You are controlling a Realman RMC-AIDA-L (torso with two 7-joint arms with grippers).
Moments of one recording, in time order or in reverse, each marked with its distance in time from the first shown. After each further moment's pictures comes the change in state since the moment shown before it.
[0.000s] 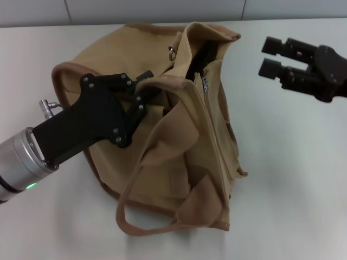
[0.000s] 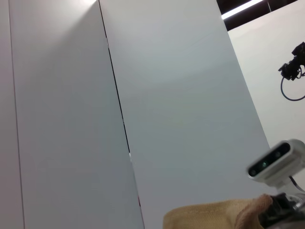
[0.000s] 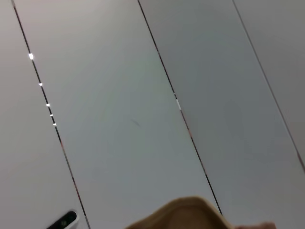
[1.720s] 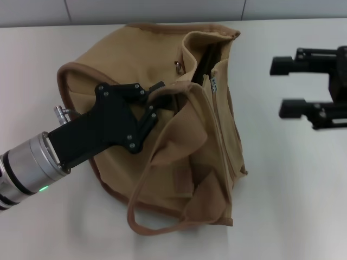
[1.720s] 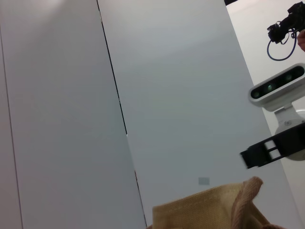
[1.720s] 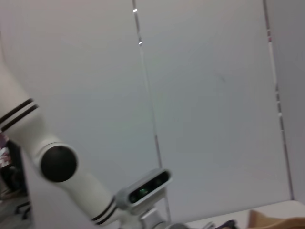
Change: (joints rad) left arm -0.023 0.000 0.022 -0.054 0.009 -0.074 0.059; right arm -0.097 -0.021 -0.375 -0.409 0.265 -0.143 0.198
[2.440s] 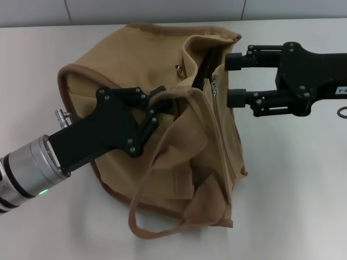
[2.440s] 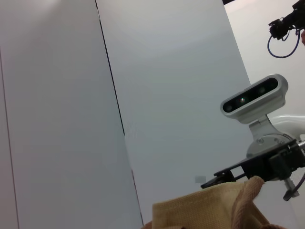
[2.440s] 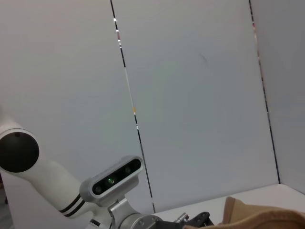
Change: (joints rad) left arm 0.006 0.000 0.013 -0.002 -0.001 0.001 0.001; right arm 0.062 0.017 -0.130 0.095 -0.026 0.188 -0.052
